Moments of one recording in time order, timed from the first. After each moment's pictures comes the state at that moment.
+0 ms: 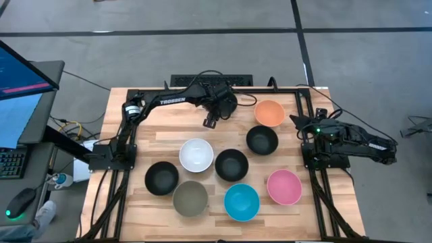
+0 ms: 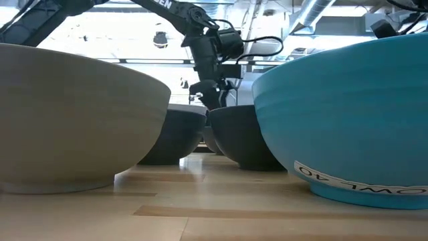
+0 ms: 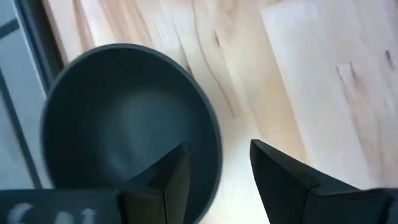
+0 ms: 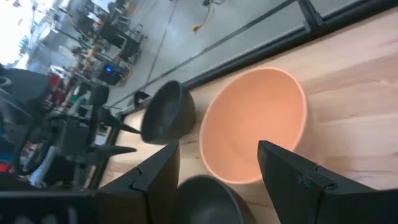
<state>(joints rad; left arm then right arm) 0.38 2.11 1.83 -0.88 -0.02 0.74 -0.12 0.05 0.40 -0.85 0.60 1.16</state>
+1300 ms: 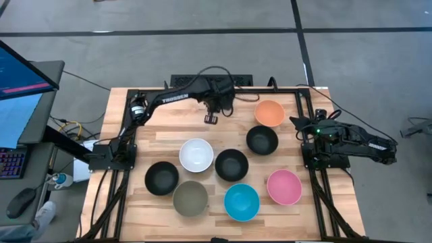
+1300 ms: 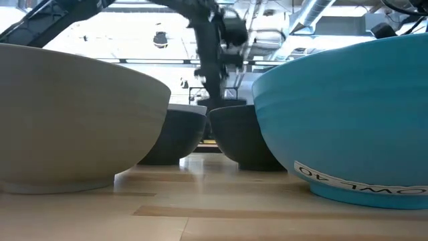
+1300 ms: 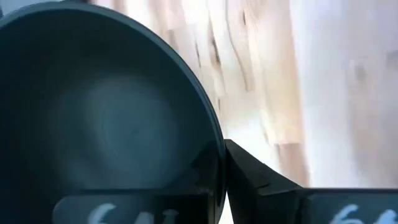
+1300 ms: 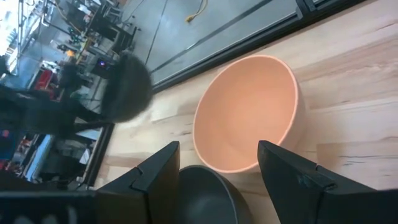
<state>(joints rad) 0.37 2.18 2.13 -1.21 -0.13 0.57 -0.12 0.05 0.40 -0.89 0.57 1.20</state>
